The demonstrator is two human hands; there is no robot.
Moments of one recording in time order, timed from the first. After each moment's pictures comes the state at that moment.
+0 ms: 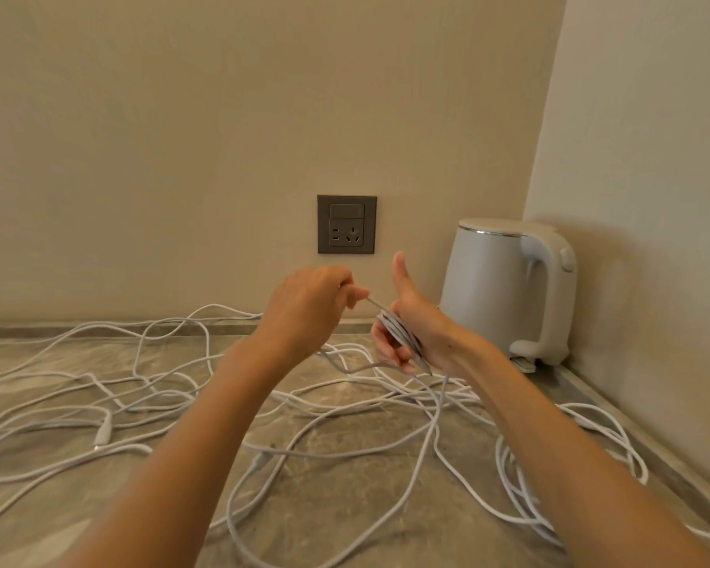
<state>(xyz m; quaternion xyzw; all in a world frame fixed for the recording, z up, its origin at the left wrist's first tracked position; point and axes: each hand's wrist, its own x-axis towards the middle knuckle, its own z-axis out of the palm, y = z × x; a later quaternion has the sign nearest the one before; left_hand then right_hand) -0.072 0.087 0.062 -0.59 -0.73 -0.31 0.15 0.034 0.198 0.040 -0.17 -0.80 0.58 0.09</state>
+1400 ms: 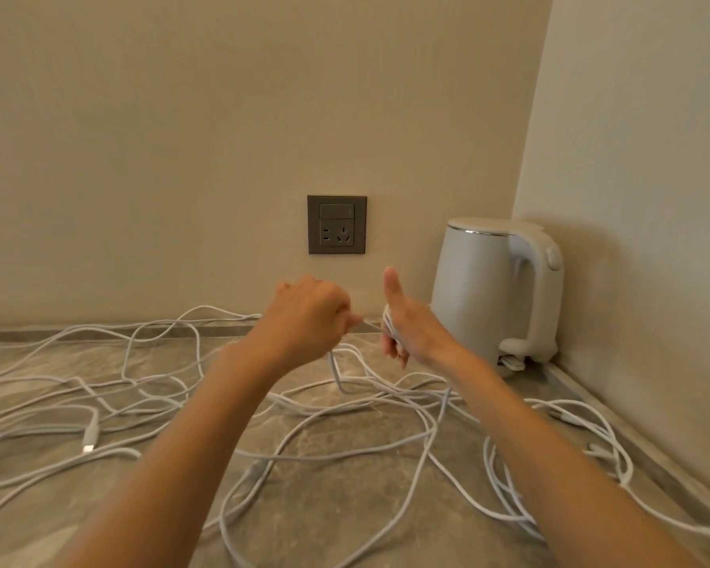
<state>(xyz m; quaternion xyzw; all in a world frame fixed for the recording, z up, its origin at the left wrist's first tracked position) -0.067 0.091 0.057 -0.62 -0.75 -0.18 0.13 0.034 0.197 0.031 -0.27 -0.85 0.39 0.23</state>
